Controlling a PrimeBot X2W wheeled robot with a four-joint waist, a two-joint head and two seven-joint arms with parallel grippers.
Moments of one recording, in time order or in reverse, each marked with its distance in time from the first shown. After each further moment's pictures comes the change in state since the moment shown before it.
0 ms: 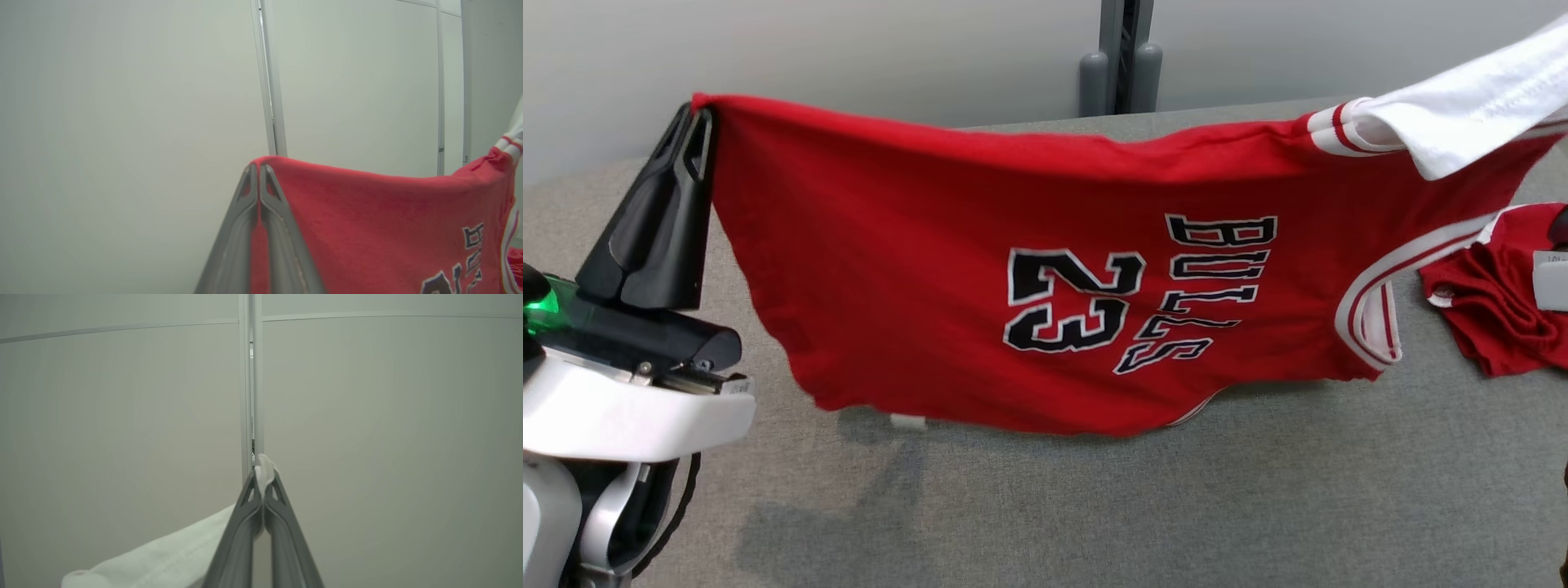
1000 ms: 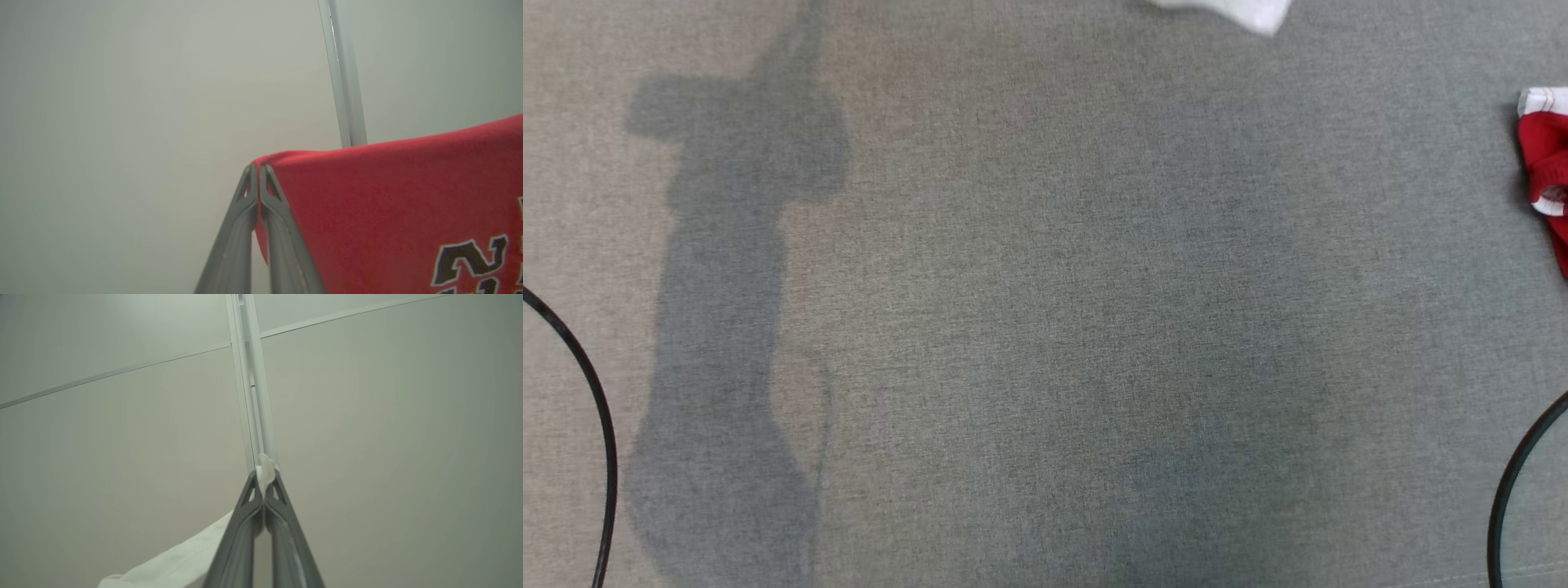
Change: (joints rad) left arm -1.137 -0.145 -0.106 1.096 0.080 -0.290 -0.250; right arm -1.106 -0.041 0.218 0.963 0.149 0.000 -0.391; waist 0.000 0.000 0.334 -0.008
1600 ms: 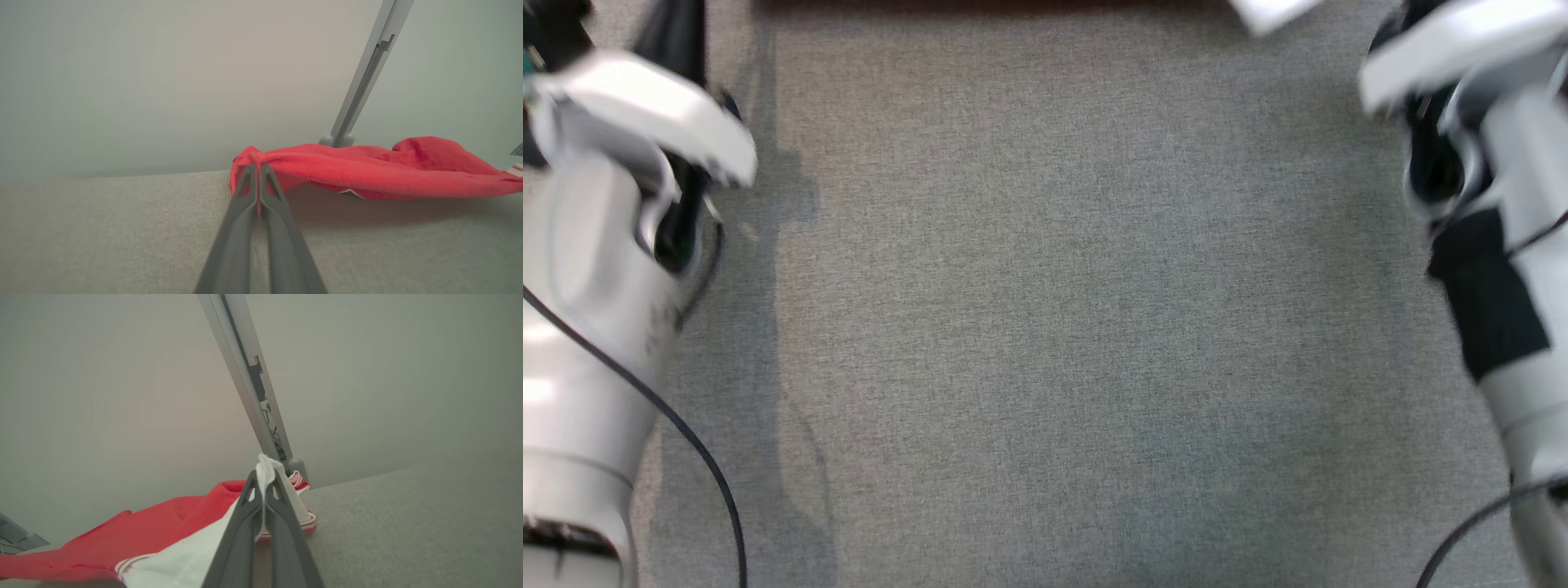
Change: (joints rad) left arm 0.348 -0.132 -0.102 0.328 -0.201 -0.034 -0.058; right arm 0.412 0.028 0.179 0.300 0.197 0.000 -0.003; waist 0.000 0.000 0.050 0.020
